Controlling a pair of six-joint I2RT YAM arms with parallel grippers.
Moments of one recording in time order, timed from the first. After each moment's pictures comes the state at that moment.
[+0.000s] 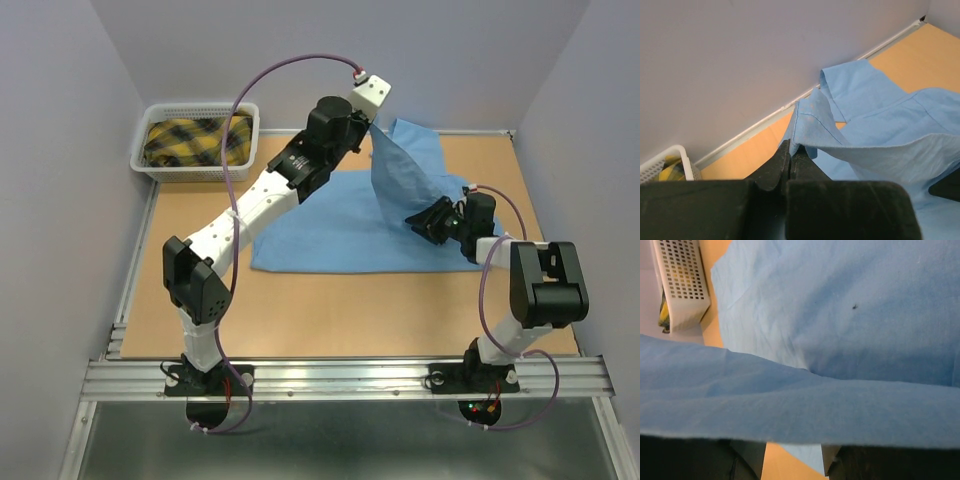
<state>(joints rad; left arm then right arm) -0.74 1.83 1.91 -0.22 -0.25 0.22 -0.02 1.63 0.69 0.38 -0.57 0.86</state>
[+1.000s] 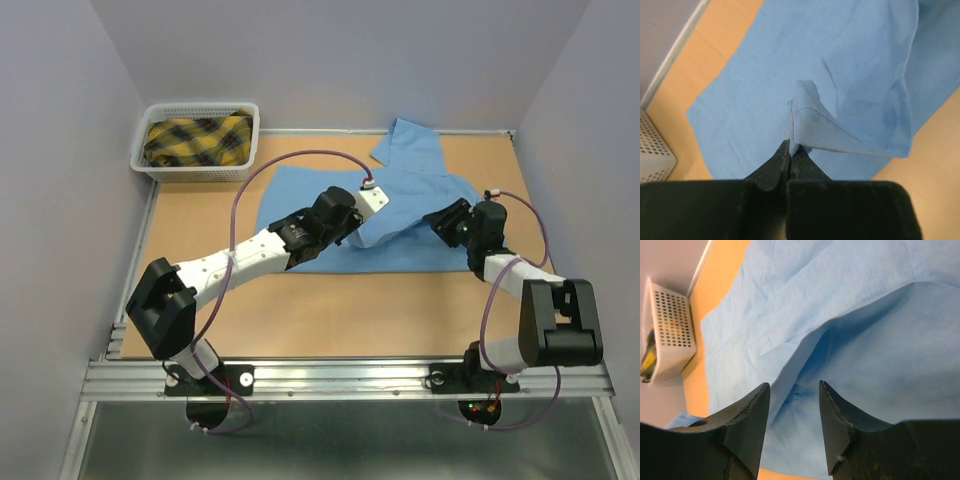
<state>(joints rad) -0.89 1.56 1.24 -0.21 -0.26 0.29 -0.02 1.42 0.56 0.38 -0.29 0.87</state>
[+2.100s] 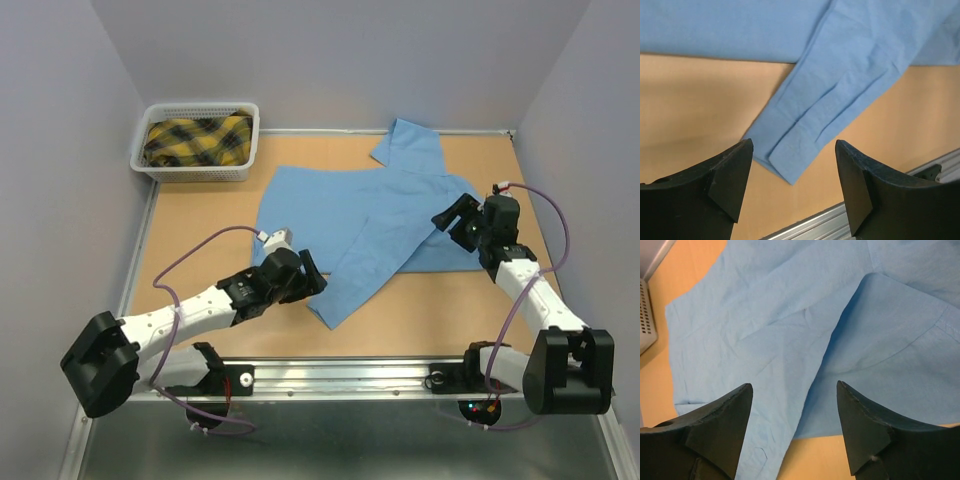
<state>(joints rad) -0.90 1.10 0.59 -0.21 -0.20 -0.98 -0.02 1.15 0.67 -0.08 -0.18 0.66</state>
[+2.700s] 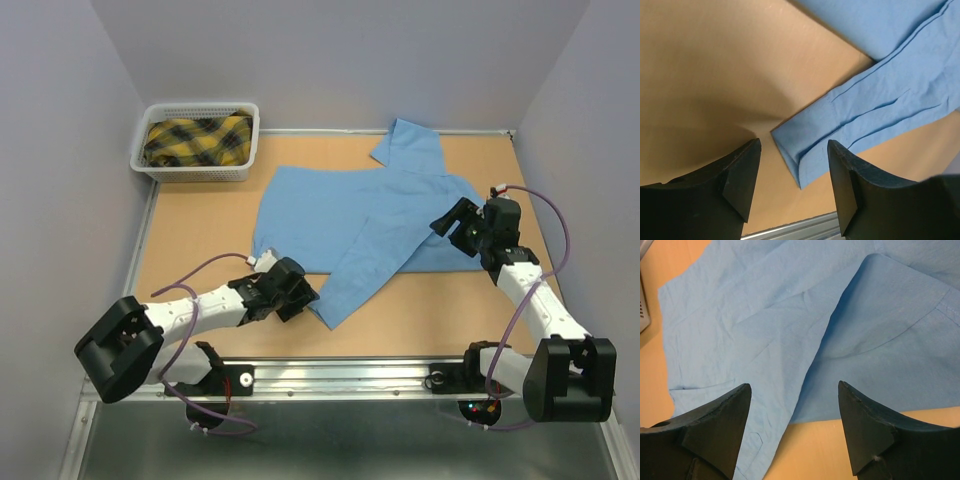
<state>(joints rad) -0.86 1.22 0.50 -0.22 -0.16 -1.37 -0.02 1.10 0.67 -0.17 -0.21 0.62</state>
